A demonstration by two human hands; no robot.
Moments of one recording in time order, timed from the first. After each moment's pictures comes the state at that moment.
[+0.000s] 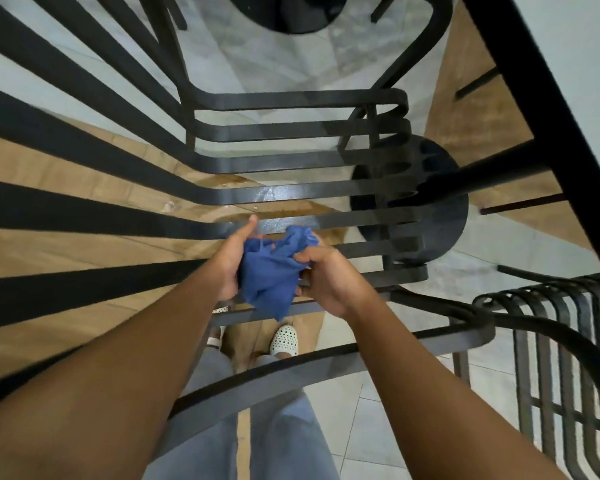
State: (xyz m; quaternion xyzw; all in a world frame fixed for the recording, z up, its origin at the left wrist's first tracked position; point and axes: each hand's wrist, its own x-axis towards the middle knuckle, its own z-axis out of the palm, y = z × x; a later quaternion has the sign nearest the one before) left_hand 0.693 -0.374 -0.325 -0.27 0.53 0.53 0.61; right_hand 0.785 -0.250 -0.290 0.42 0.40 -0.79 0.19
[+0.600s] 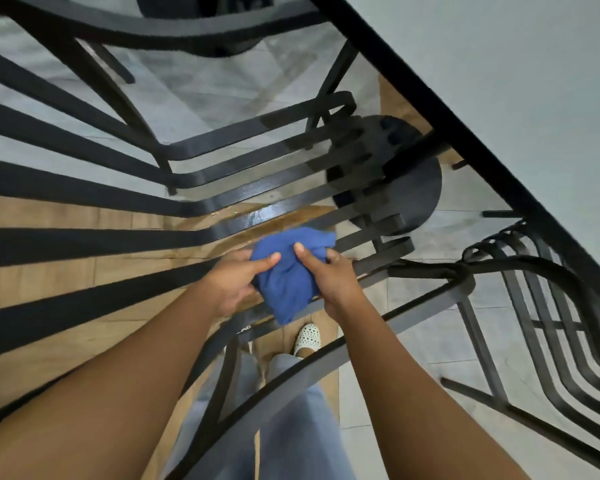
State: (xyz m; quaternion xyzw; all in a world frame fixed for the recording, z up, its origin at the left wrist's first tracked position) left_hand 0.663 -0.365 -0.257 -0.10 0.58 0.49 0.64; right_hand 0.779 -0.274 -0.248 0.60 0.40 -0.69 -0.02
